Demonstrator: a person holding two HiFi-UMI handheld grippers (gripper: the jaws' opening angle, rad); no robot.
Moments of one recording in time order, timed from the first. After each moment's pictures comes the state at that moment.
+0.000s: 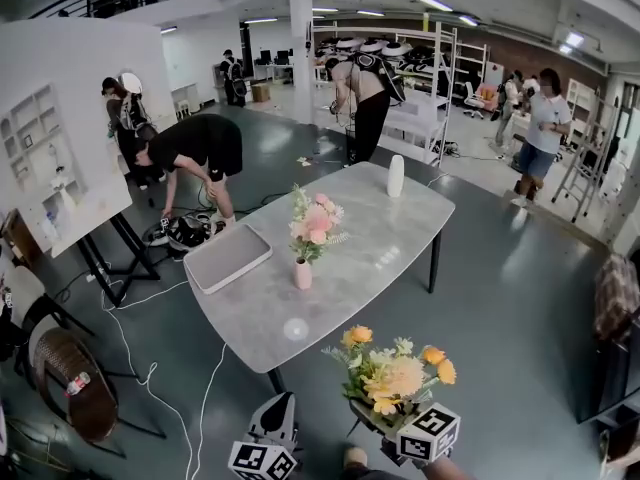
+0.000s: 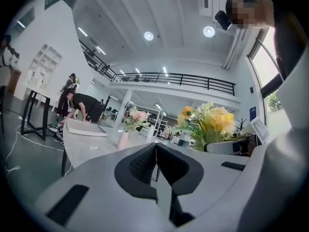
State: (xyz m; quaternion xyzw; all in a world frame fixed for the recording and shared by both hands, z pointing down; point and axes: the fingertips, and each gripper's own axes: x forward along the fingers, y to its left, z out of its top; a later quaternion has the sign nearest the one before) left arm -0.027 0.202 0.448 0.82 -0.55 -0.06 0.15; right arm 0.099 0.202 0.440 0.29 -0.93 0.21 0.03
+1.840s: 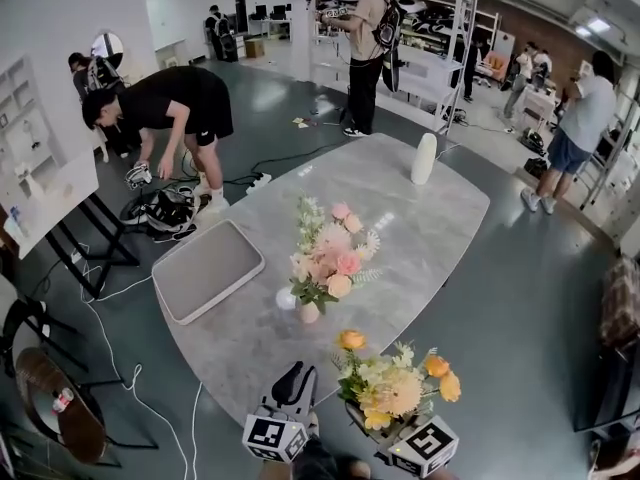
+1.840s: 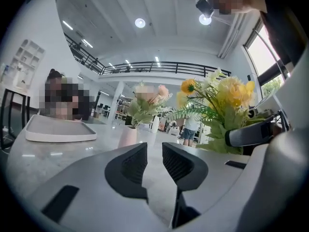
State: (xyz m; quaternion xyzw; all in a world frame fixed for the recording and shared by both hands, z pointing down) left arm -0.039 -0.053 0.523 0.85 -0.51 0.00 0.14; right arm 0.042 0.006 0.490 0.31 -0.93 0.15 0.08
